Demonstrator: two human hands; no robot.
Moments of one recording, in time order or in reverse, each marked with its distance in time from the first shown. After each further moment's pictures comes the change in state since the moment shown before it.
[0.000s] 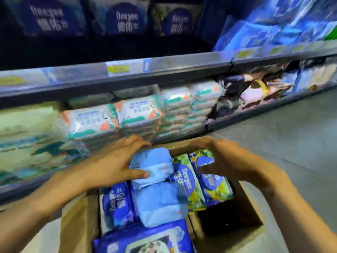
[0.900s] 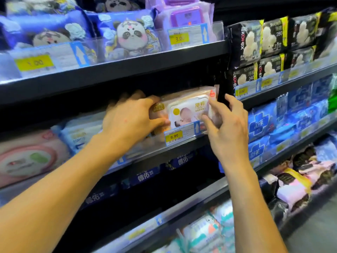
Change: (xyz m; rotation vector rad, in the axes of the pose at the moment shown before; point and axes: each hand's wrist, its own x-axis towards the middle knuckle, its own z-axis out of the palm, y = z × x) left_hand 0.195 0.125 -0.346 0.742 0.662 -0.268; right_hand 0.108 -0.008 -0.246 0.444 1.540 0.043
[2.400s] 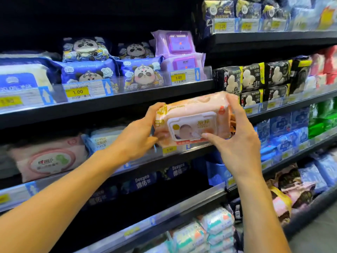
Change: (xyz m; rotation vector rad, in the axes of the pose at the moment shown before) left_hand -0.030 0.012 -0.033 -0.413 -0.013 0.131; right_hand -0.001 -0.040 -0.098 0.192 -0.059 -0.039
